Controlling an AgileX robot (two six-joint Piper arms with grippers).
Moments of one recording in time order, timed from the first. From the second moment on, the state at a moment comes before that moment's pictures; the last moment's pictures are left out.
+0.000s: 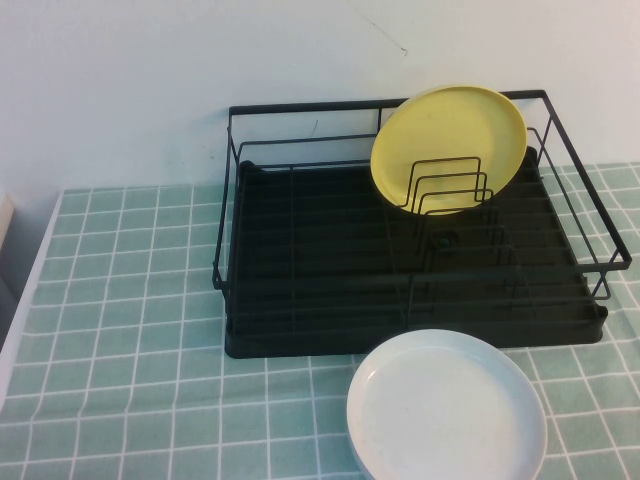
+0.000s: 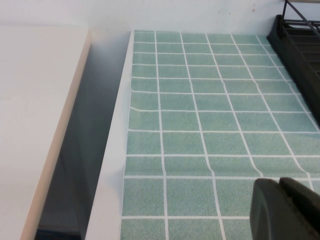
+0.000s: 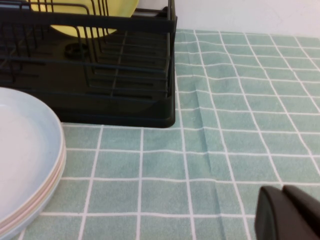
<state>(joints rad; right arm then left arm) -0.01 -0.01 0.02 0.11 0.42 -0.18 0.05 -0.01 0.02 -0.10 0.37 -0.04</state>
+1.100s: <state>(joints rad) -0.01 -0.01 0.00 0.17 -0.41 -0.25 0.05 -0.01 0.02 -0.10 0.37 -0.04</state>
